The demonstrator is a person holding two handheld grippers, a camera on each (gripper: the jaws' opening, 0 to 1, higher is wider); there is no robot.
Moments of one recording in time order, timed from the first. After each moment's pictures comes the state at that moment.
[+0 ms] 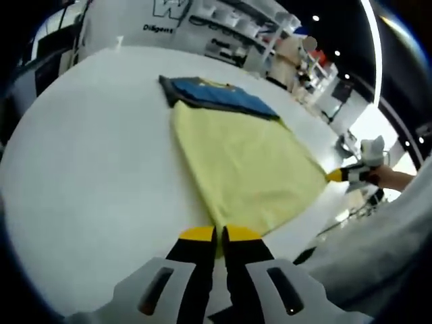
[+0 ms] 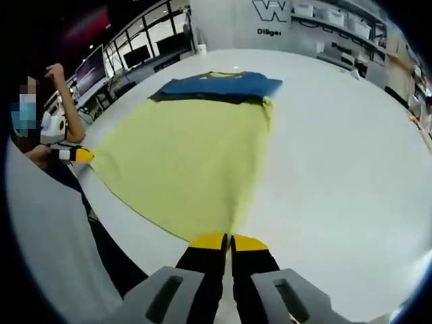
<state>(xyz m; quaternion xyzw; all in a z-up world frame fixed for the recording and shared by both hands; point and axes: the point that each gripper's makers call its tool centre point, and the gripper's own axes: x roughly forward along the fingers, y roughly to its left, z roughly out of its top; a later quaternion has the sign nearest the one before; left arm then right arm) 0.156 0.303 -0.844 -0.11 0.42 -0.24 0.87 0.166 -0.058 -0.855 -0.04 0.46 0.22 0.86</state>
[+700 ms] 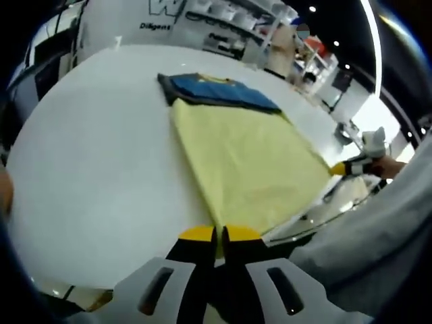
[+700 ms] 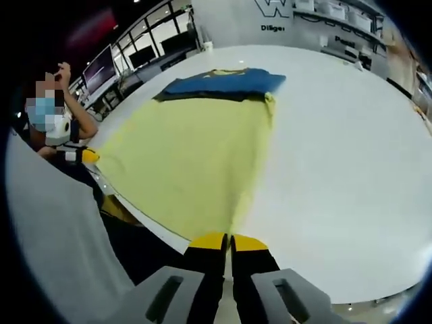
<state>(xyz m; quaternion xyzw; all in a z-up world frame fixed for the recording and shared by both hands) 0.108 0.305 -0.844 -0.08 0.43 -0.24 0.87 0.118 -0.053 -0.857 -0.02 0.48 0.25 0.84</state>
